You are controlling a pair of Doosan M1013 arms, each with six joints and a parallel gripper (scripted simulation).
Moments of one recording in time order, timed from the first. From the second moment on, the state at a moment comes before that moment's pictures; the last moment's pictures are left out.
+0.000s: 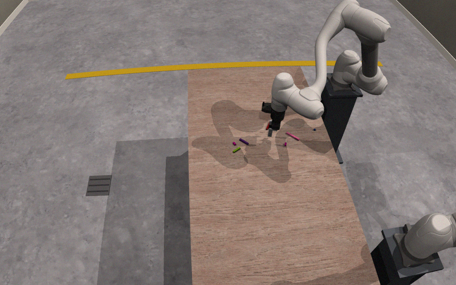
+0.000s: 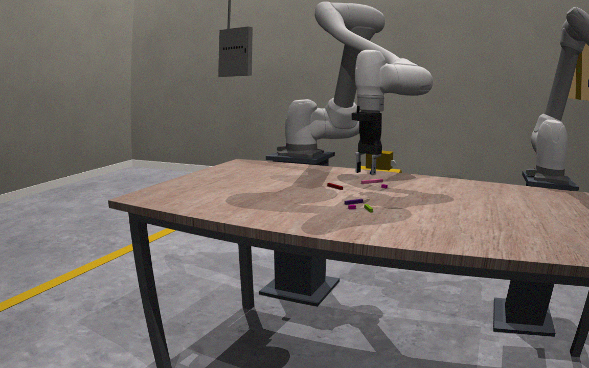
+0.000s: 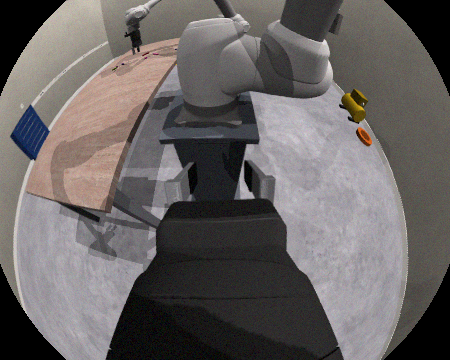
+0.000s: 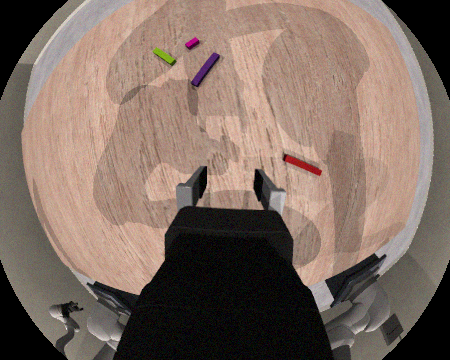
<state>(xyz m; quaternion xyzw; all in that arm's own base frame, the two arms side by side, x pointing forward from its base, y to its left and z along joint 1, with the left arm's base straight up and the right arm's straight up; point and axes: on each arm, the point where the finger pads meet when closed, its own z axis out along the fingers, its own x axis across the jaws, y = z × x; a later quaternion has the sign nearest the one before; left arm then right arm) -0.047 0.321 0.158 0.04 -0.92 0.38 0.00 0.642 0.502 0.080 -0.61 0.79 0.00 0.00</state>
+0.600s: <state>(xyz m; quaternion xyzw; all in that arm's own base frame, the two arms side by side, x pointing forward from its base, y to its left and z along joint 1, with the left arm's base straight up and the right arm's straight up) -0.047 0.321 0.158 0.04 -0.92 0.38 0.00 0.641 0.516 0.080 -0.84 0.55 0.00 0.00</state>
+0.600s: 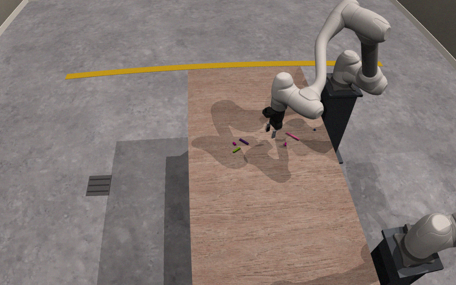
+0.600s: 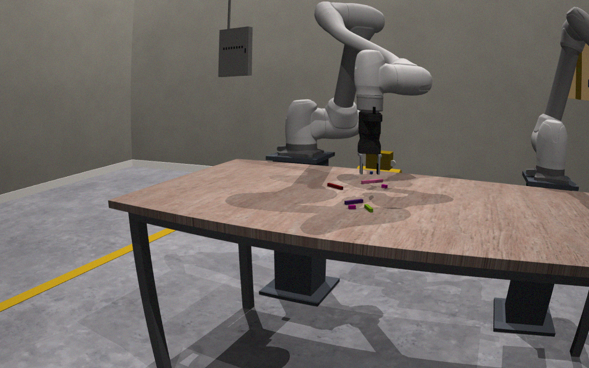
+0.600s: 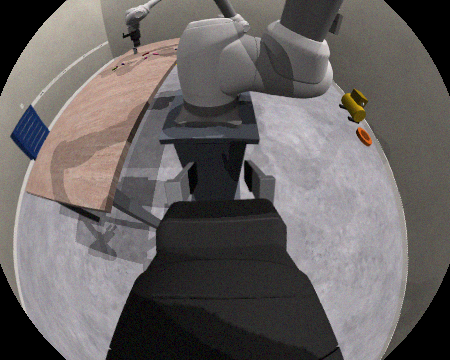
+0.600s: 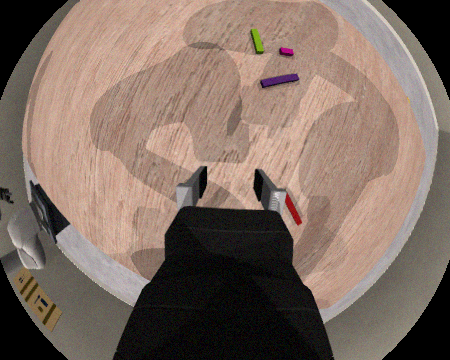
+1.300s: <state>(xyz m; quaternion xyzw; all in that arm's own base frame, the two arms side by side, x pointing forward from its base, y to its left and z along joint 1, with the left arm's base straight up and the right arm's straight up) -0.047 0.321 0.158 0.04 -0.92 0.38 0.00 0.629 0.526 0.080 -0.98 0.20 0.00 0.00</state>
